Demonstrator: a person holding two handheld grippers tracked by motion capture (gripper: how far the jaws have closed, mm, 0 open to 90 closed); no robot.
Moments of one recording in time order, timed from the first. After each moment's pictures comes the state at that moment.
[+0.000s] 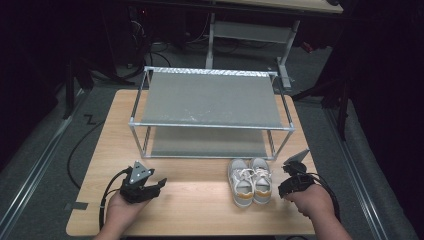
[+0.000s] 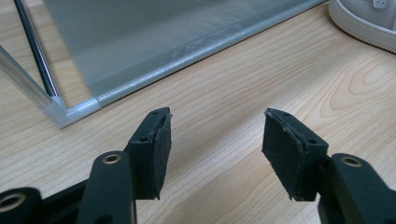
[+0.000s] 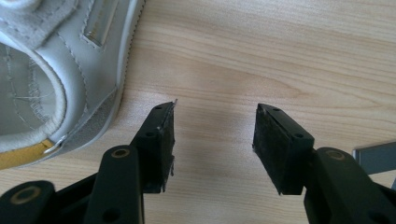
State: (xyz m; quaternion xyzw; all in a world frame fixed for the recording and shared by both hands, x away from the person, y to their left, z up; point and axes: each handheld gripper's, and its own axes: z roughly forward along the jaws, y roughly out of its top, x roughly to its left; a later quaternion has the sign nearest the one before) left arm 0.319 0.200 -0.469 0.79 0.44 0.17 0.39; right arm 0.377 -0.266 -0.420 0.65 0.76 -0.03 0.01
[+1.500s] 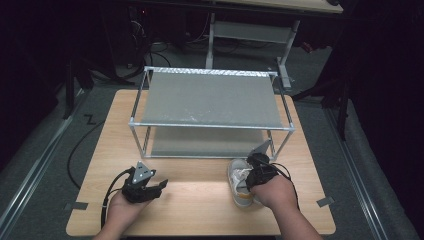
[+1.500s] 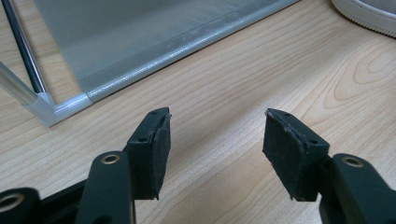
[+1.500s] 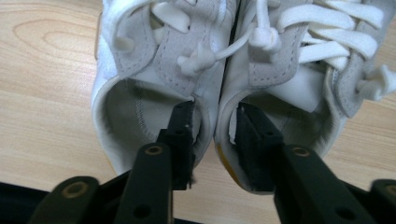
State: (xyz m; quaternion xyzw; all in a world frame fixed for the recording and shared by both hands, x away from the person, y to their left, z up) left arm 0.321 0.198 -0.475 0.80 0.43 0.16 0.38; right arm 0.390 -0.160 -0.406 0.62 0.78 -0.03 -0.04
